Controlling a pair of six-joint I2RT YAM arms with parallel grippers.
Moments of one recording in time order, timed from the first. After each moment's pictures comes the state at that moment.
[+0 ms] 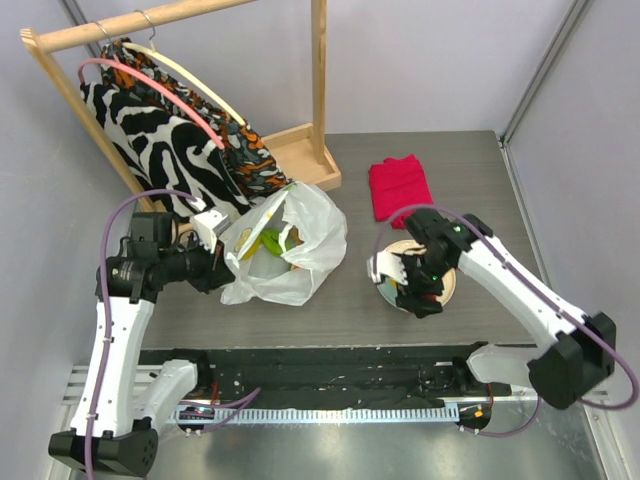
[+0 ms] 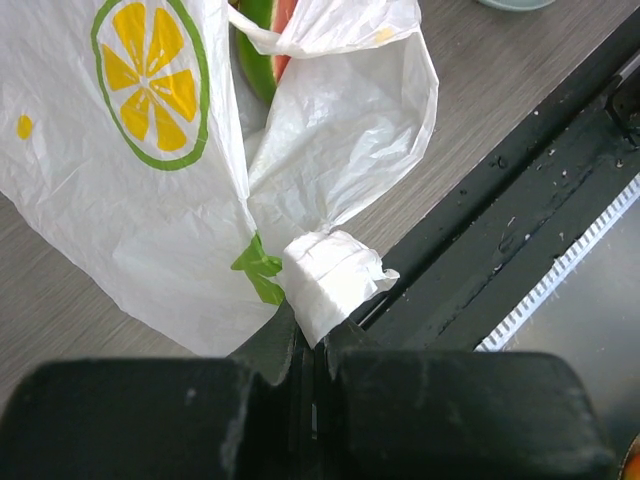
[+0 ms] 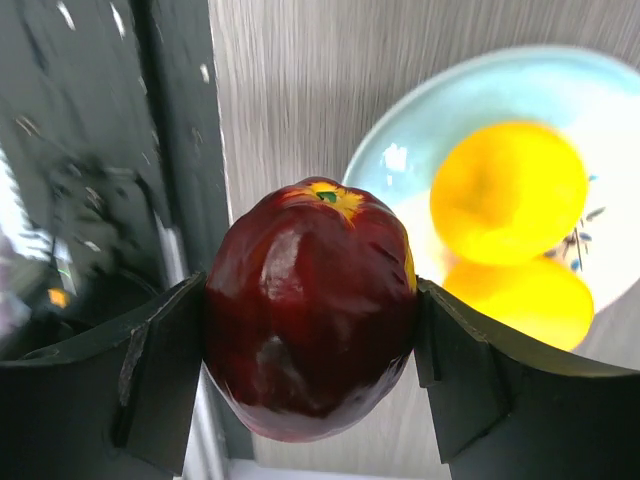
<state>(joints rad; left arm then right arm) -0.07 0.87 1.10 -1.15 0.63 0.33 0.52 1.25 1.10 -1.28 -0.33 -1.05</state>
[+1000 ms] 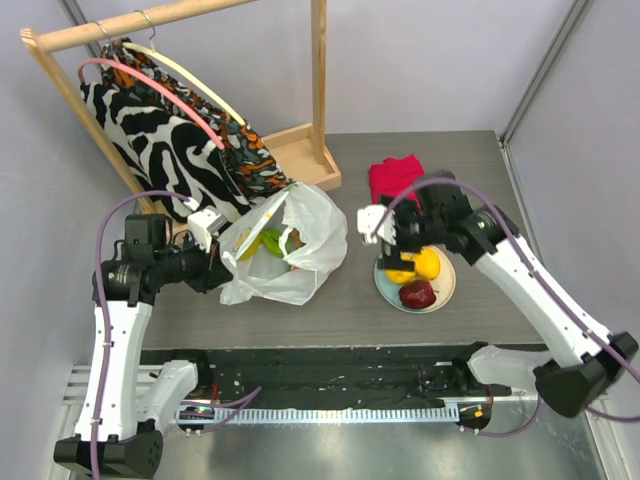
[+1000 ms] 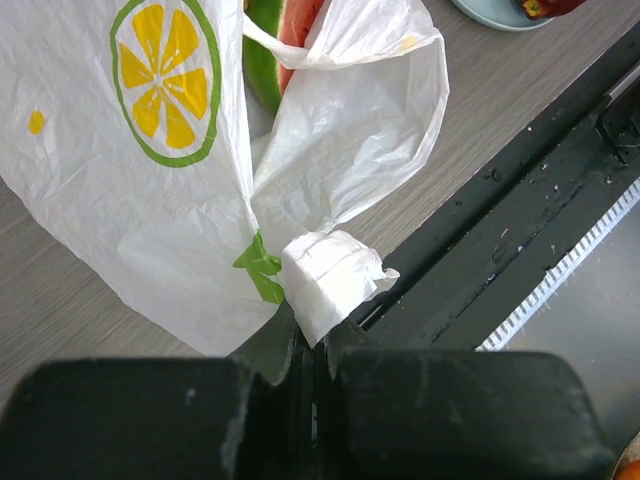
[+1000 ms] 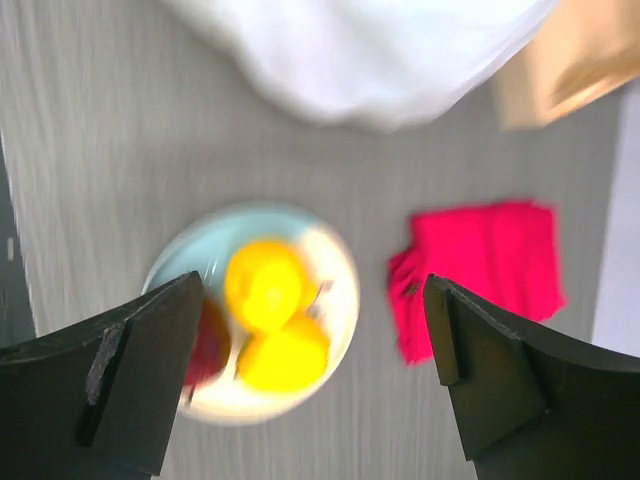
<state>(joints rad) -0.02 0.85 1.10 -1.15 0.66 0.32 0.53 1.14 1.21 -0.96 -0.36 -1.07</state>
